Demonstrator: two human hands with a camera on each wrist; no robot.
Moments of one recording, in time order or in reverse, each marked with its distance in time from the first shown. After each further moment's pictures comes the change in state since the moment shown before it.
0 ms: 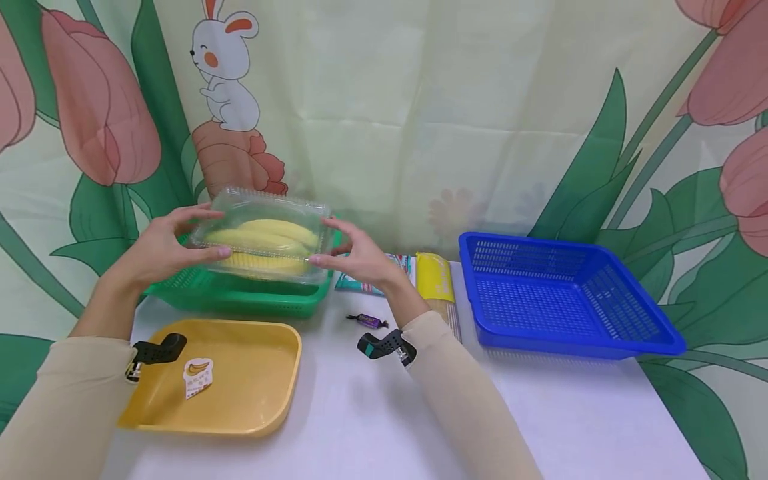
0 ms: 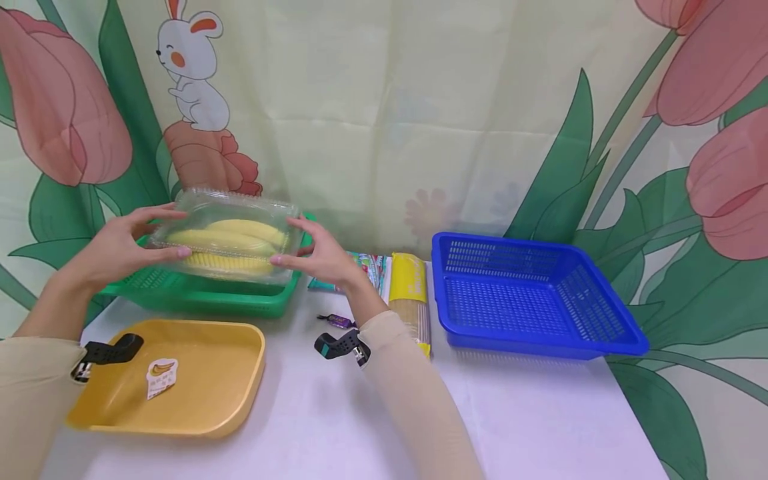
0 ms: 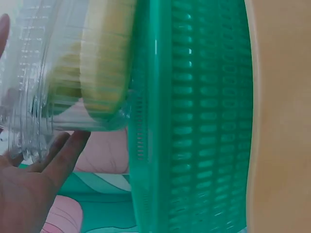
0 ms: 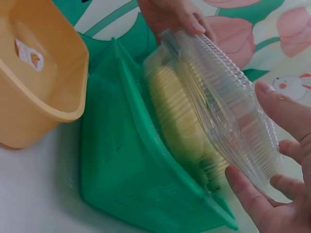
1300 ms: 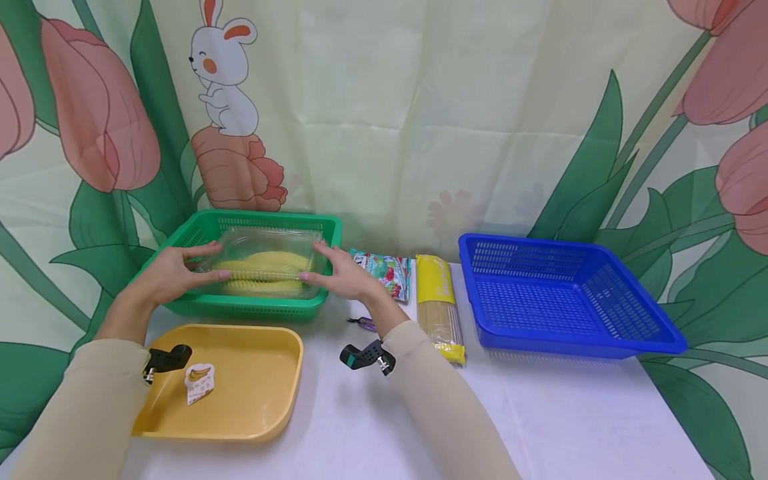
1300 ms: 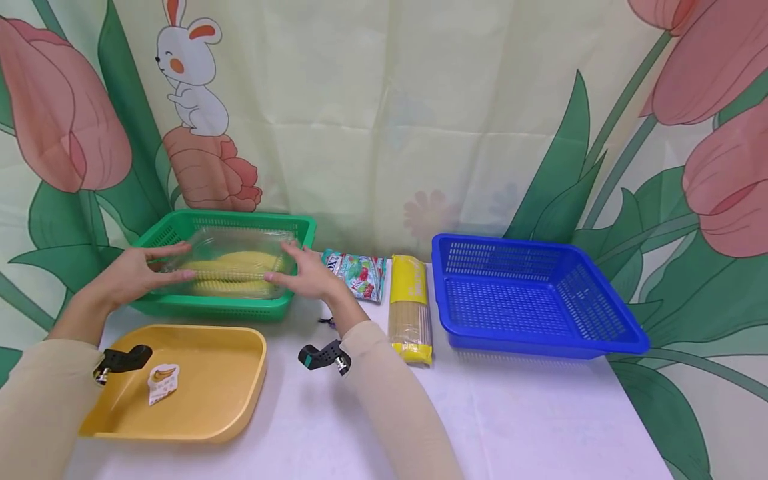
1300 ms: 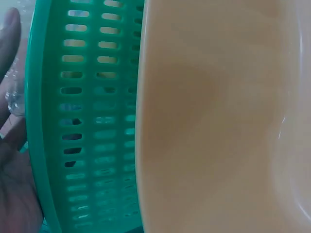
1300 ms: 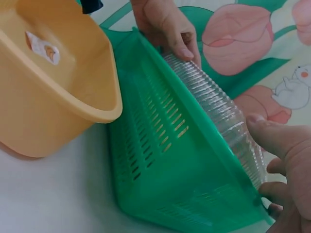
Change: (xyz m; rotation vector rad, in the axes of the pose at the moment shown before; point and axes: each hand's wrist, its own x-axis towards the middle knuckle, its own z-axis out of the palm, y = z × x) left_hand 0.008 -0.055 0.018 0.106 -0.121 -0.111; right_hand 0.015 0.020 0.031 -0.300 -0.075 0.065
